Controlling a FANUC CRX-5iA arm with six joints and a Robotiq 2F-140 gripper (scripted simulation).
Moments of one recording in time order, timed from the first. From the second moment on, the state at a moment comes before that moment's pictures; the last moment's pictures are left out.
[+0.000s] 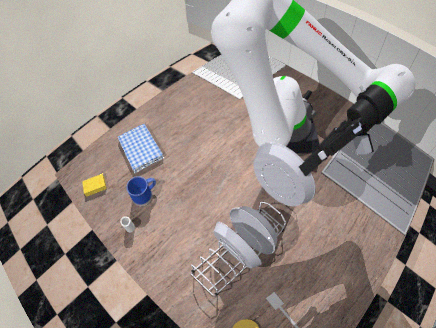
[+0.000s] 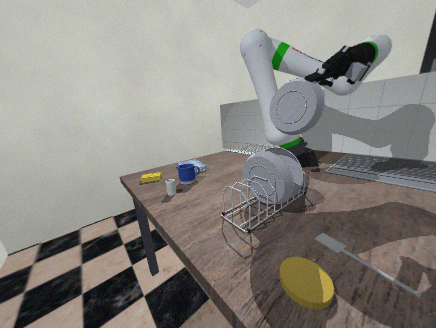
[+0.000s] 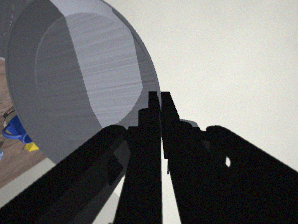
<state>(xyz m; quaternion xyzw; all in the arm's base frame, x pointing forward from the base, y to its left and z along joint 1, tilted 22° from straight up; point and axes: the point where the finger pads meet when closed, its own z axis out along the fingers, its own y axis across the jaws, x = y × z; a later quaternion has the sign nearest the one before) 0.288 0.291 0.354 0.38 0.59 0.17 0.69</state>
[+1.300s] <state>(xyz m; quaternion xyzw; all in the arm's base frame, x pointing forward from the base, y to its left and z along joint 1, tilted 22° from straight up) 0.293 0.285 0.335 0.39 0.59 0.16 0.69</state>
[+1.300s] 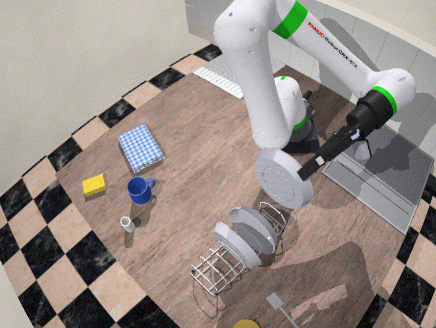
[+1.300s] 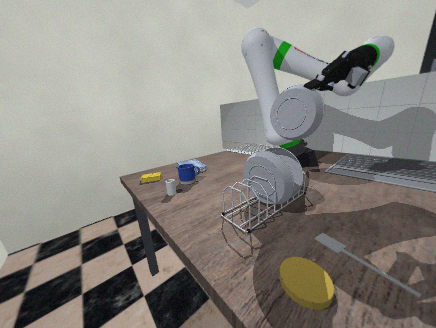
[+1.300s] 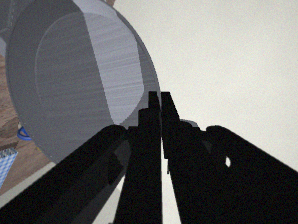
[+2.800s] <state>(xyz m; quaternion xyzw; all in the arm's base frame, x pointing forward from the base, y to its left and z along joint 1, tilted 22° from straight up) 0.300 0.277 0.309 0.39 0.59 0.16 0.69</state>
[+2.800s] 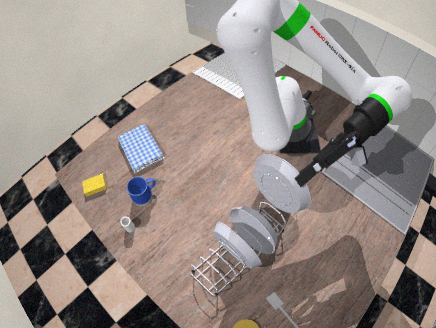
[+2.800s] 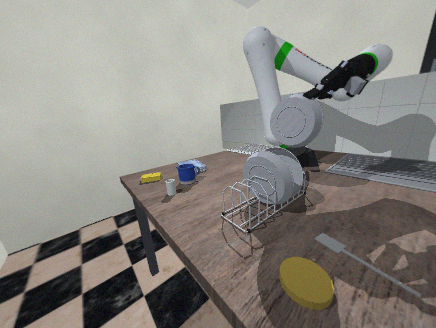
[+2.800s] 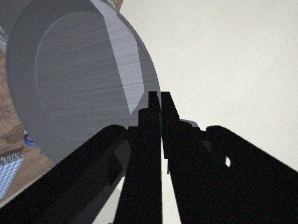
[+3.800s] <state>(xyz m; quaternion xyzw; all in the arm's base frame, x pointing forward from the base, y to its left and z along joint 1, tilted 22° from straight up) 0.306 0.270 0.284 0.39 0.59 0.16 0.69</state>
